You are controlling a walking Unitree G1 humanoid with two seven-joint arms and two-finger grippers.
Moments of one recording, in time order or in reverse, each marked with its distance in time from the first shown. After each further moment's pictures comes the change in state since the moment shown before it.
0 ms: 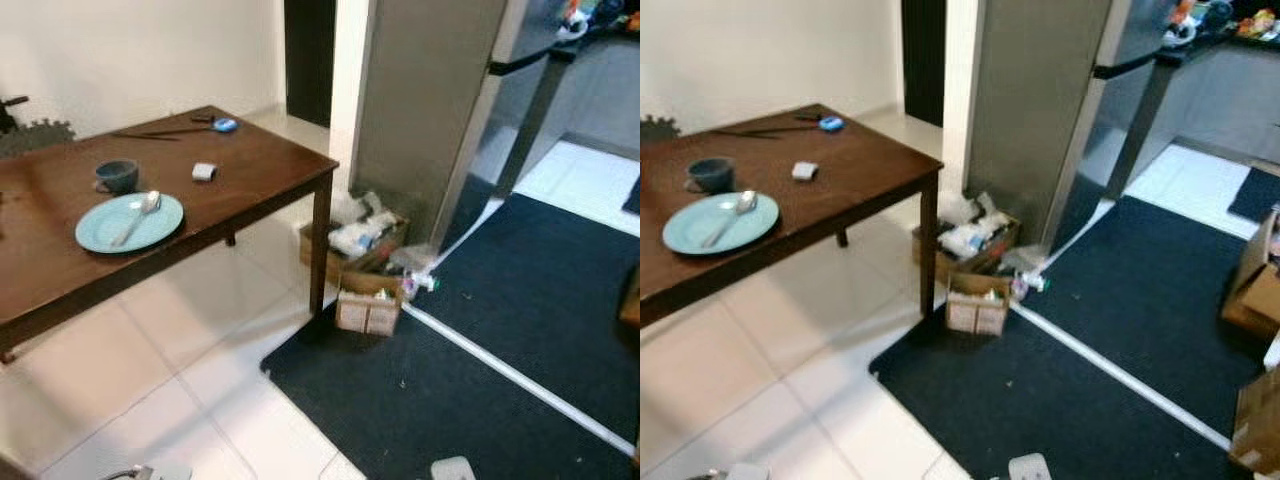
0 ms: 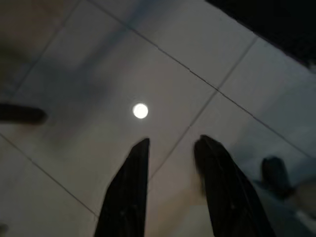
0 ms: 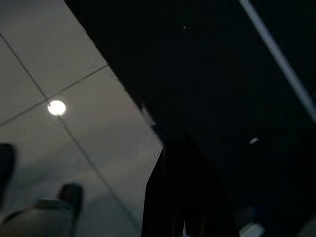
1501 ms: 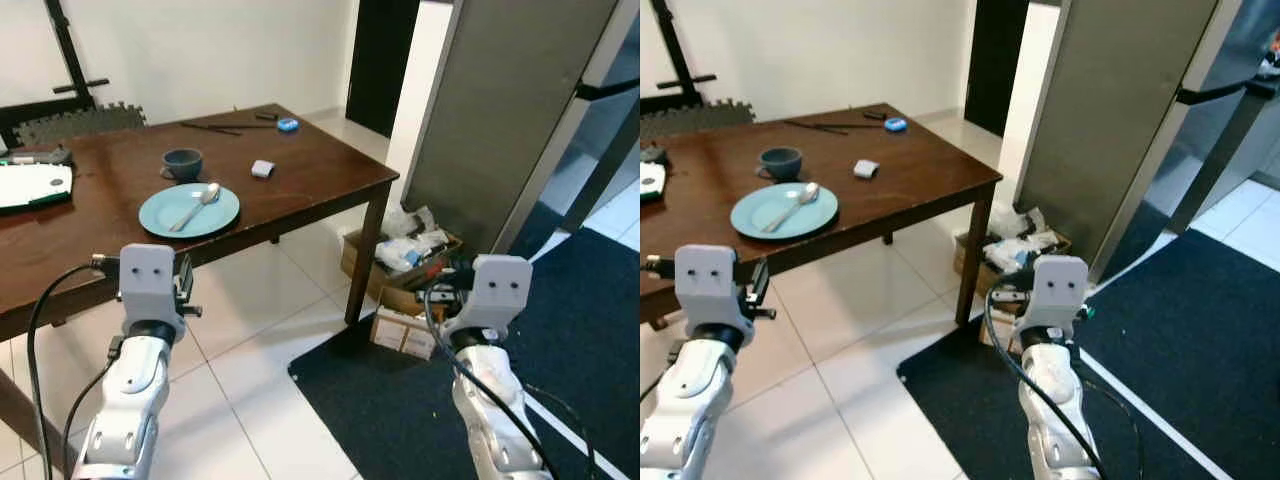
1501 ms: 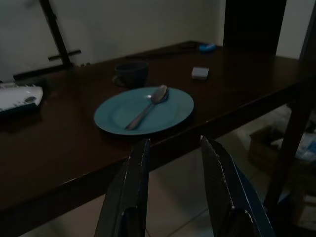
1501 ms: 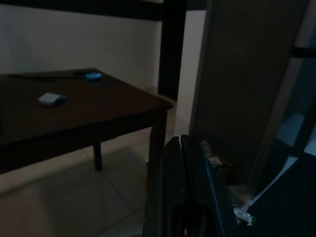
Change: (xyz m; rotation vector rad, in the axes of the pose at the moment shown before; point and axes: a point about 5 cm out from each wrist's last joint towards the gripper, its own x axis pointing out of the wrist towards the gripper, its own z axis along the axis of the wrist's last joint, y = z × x) left arm -0.074 0.038 0.273 -0.098 -0.945 0.252; right arm -0.055 -0.035 0.277 0.283 -1.005 -0.116
